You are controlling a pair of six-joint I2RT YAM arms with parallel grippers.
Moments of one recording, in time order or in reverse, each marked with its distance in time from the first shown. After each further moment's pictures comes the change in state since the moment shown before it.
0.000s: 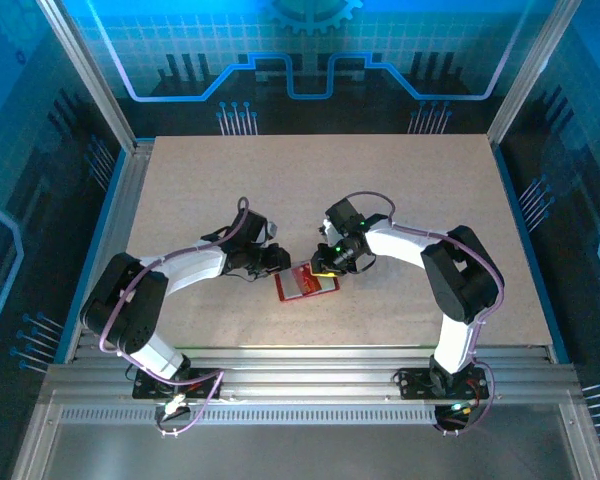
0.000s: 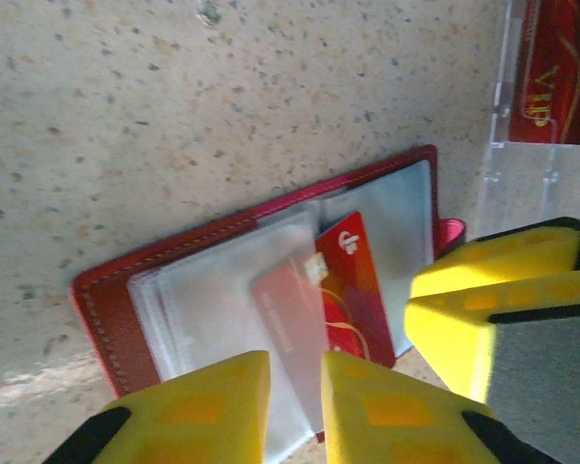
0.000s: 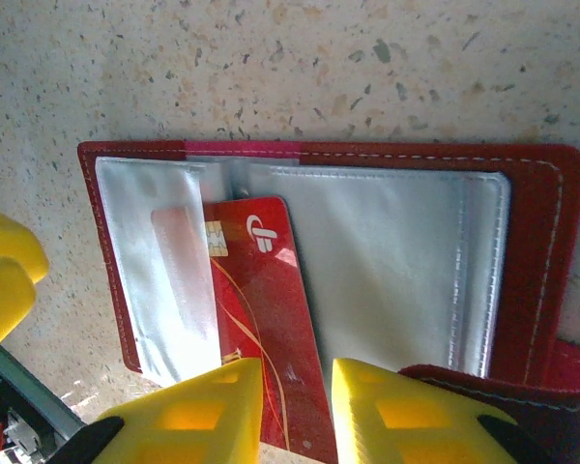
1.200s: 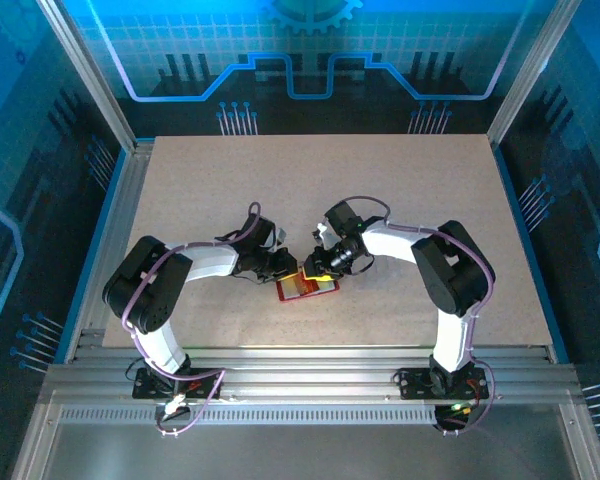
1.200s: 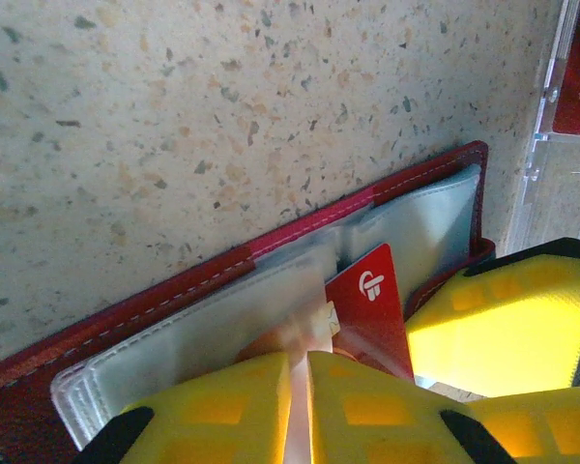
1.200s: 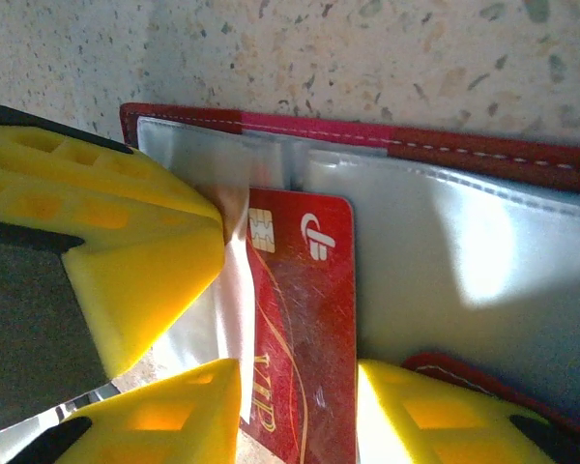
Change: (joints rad) left arm -0.011 0.161 -0.008 0.145 0.053 -0.026; right arm -0.009 0.071 -0.004 0.066 -0.164 -0.060
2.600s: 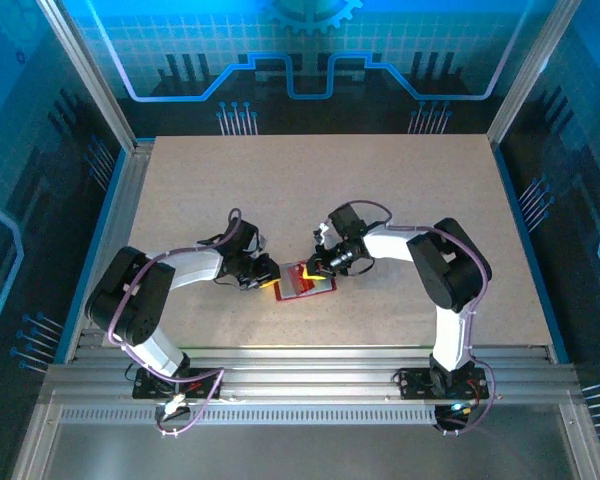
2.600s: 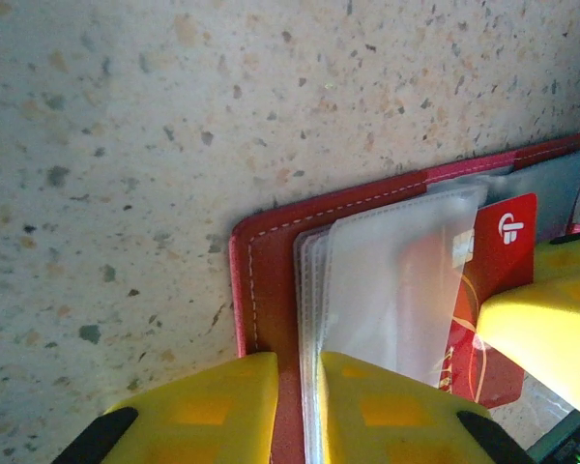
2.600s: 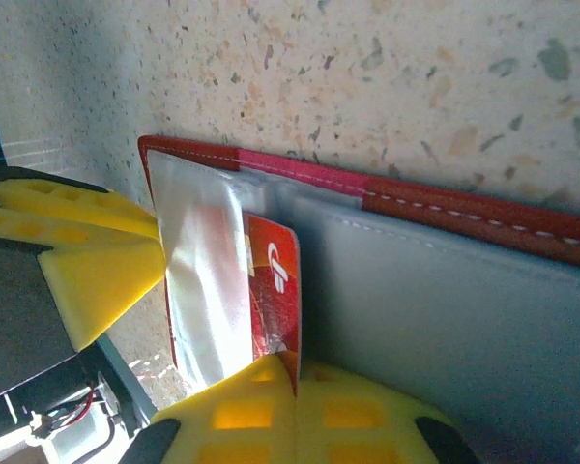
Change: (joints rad) left arm 0.076 -0.107 -0.077 -0.139 -0.032 0.011; right arm -0.024 0.026 -0.063 0.179 -0.073 0.098
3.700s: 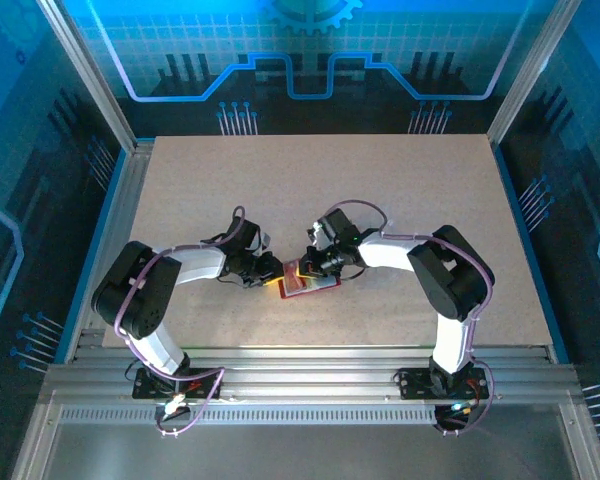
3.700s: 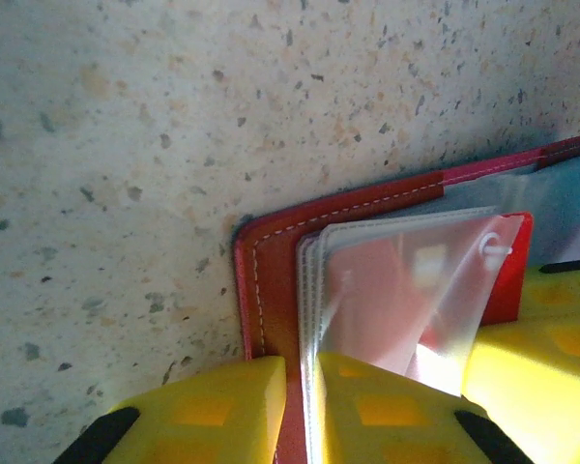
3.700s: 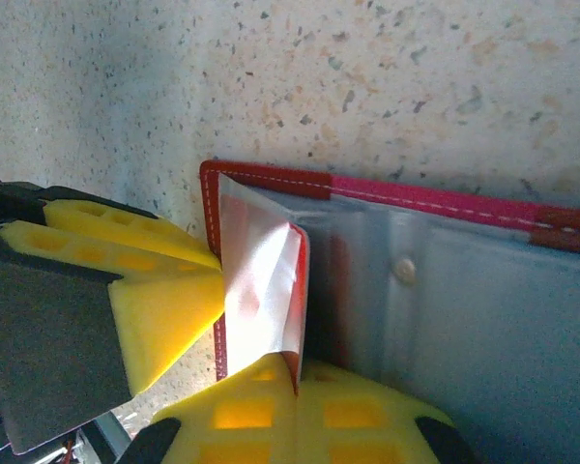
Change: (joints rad) left arm -0.002 0.051 0.010 0.071 0.041 0.018; right arm 0.090 -0.050 -0.029 0.112 0.154 0.100
